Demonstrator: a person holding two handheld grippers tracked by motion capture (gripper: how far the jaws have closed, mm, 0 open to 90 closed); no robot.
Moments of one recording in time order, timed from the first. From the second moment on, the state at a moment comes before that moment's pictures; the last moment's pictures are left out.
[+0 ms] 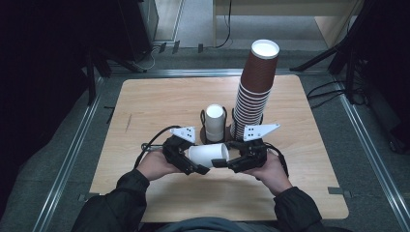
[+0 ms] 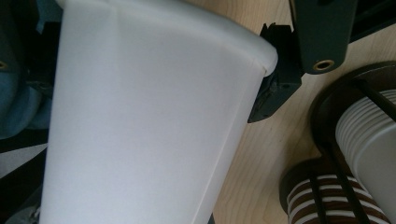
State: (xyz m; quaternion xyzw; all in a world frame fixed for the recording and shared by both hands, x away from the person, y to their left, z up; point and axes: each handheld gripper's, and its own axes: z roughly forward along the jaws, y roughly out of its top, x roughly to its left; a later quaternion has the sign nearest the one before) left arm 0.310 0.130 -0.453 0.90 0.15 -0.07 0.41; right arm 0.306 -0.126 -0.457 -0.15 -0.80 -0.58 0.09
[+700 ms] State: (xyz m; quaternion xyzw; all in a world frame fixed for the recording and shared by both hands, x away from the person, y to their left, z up) left arm 0.310 0.138 -0.449 0.91 0.16 -0.06 0.38; right arm 0.305 -0.124 -0.469 -0.14 -0.86 -0.48 0.05
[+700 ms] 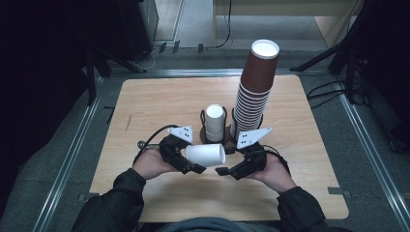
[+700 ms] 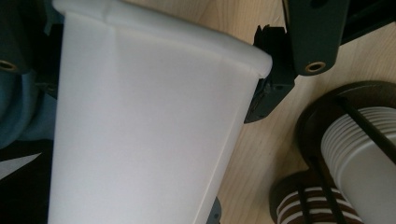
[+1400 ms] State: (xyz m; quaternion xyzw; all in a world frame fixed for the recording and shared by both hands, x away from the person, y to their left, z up) left arm 0.311 0.129 -0.469 0.95 0.15 -0.03 0.26; right arm 0.303 -0.116 -0.479 -0.13 -0.89 -0.43 0.03
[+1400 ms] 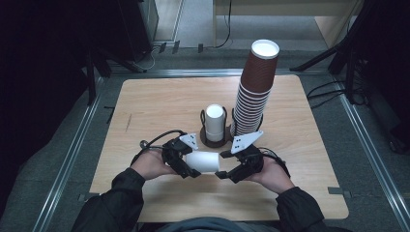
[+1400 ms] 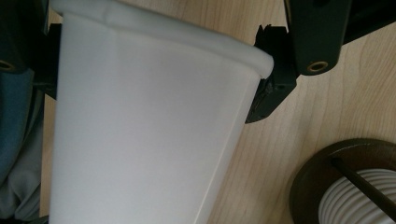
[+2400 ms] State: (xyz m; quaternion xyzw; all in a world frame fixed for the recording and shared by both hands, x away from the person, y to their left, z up) left arm 0.306 0.102 -0.482 0.97 0.12 -0.02 0.20; right arm 0.297 -0.086 -0.490 -0.09 -0.93 -0.35 -0.01
